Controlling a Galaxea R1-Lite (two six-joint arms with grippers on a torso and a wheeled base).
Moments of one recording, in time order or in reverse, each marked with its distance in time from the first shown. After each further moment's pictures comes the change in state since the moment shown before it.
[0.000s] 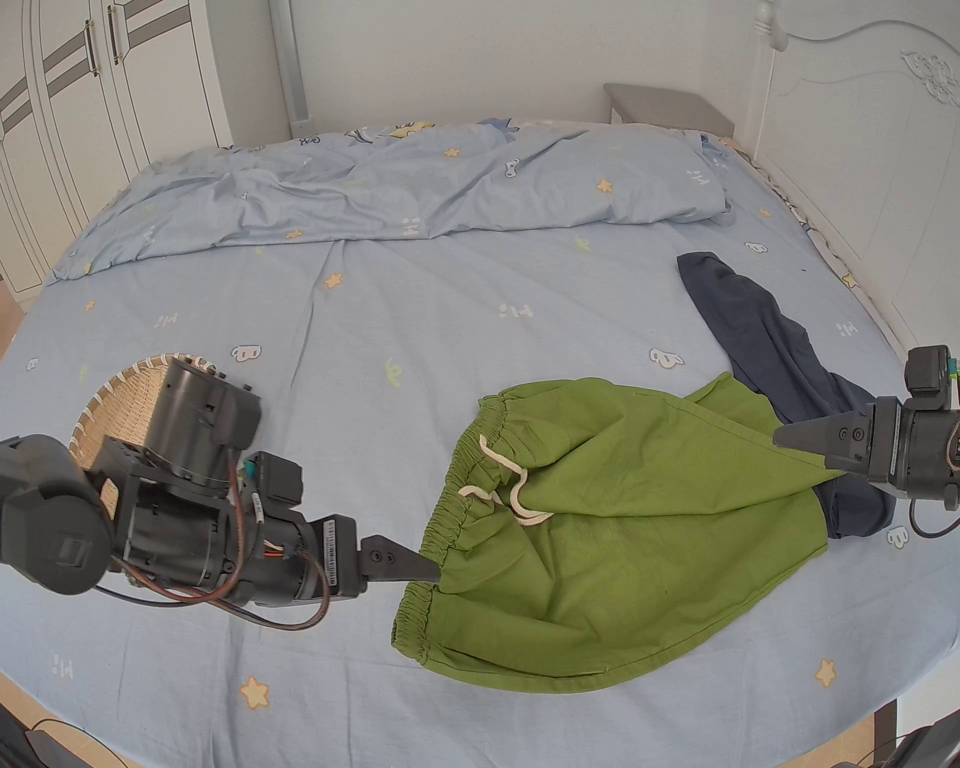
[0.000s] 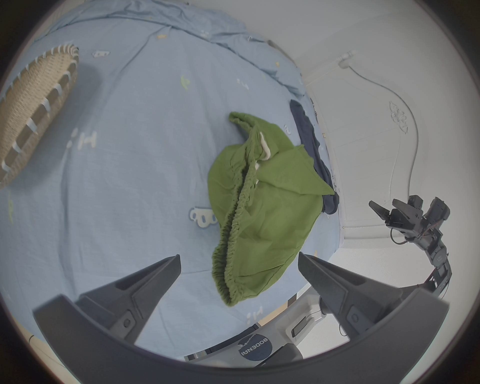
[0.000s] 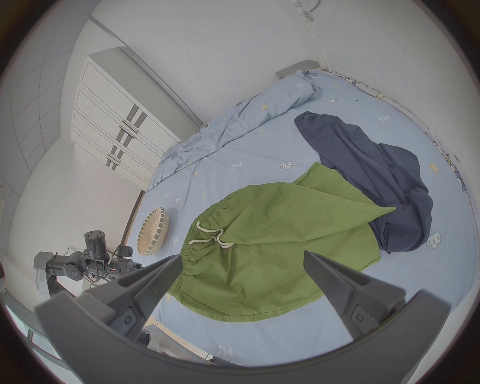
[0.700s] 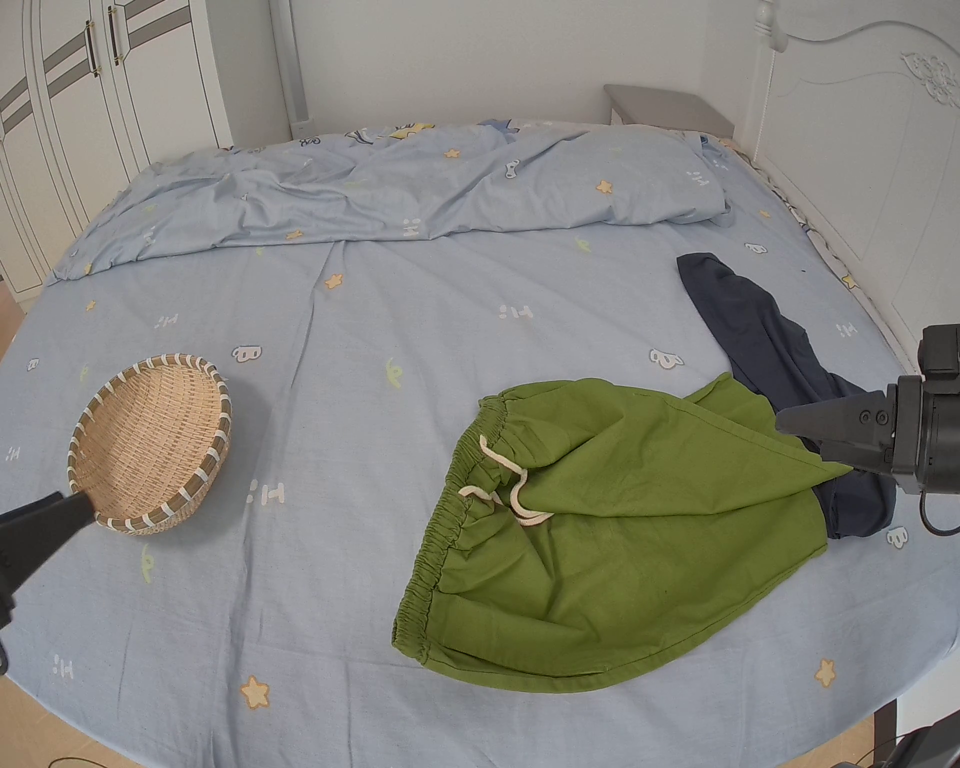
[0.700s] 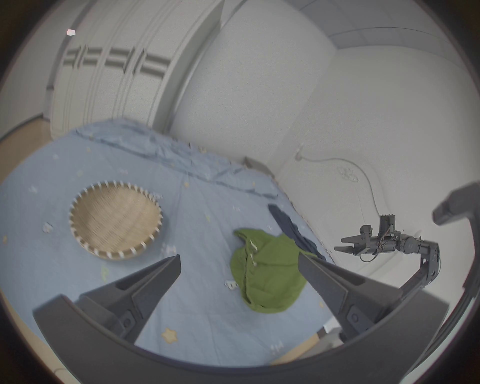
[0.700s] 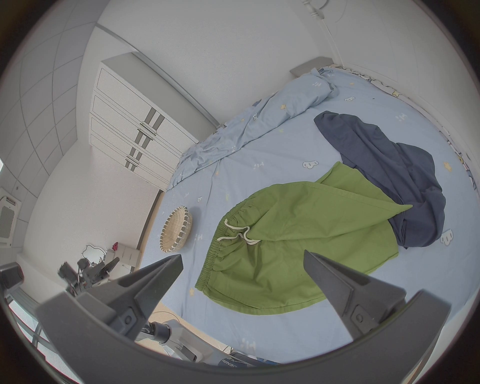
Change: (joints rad) left arm 0.290 -0.890 0.200 0.056 0.090 0.193; right arm 0.103 -0.041 -0.068 0.054 0.014 0.061
